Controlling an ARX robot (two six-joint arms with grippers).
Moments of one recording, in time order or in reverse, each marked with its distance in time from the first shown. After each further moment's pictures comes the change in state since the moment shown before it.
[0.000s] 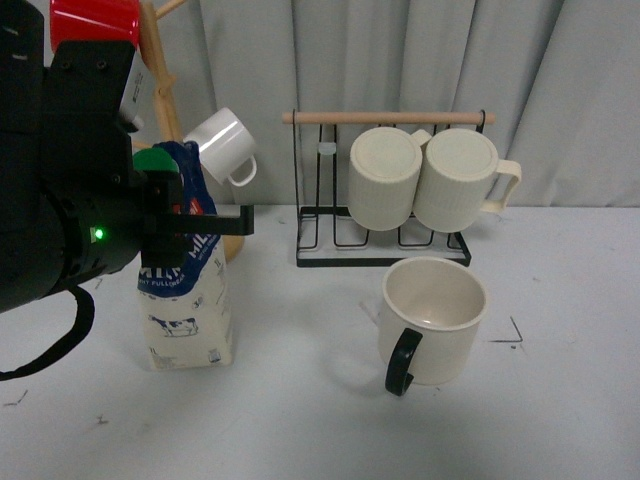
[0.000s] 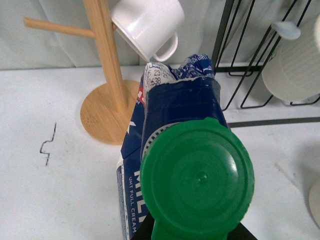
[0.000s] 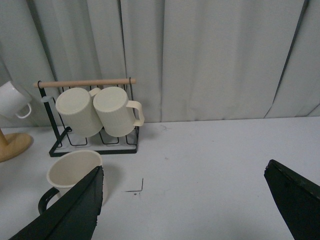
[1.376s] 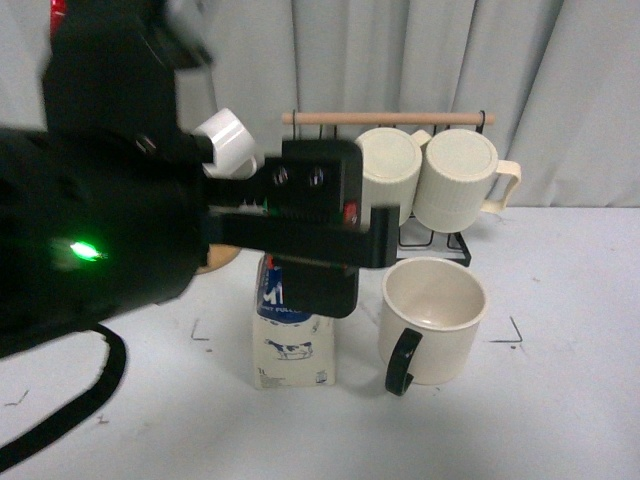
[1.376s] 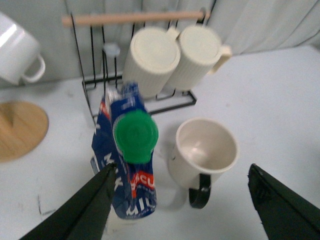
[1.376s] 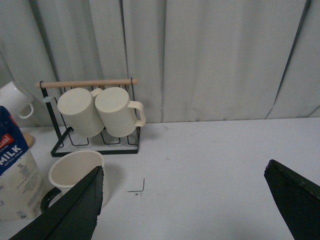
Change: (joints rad) left arm -0.216 -0.269 -0.092 -0.117 0.164 -0.051; right arm 0.000 0.000 0.000 0.000 0.000 0.000
